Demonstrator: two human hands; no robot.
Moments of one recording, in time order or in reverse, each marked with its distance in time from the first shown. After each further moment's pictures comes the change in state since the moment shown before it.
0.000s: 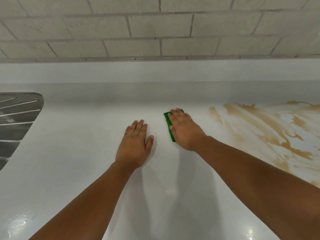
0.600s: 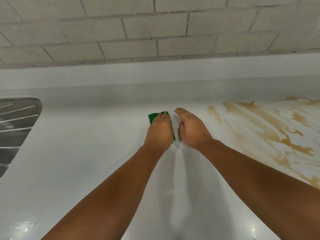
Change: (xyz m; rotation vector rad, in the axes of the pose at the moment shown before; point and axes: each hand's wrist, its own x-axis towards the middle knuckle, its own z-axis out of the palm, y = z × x) left_hand 0.059 0.078 0.005 -0.206 0.035 0.034; right_hand -0.018 0.004 -0.015 0.423 0.256 0.134
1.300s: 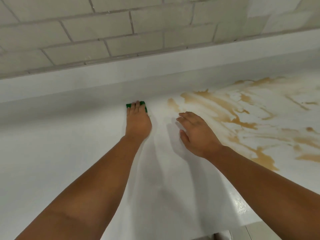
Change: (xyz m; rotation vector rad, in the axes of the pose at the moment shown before) left_hand 0.037 0.040 0.042 0.083 0.027 0.010; right_hand -0.105 0.075 -0.071 -0.321 0.069 0.005
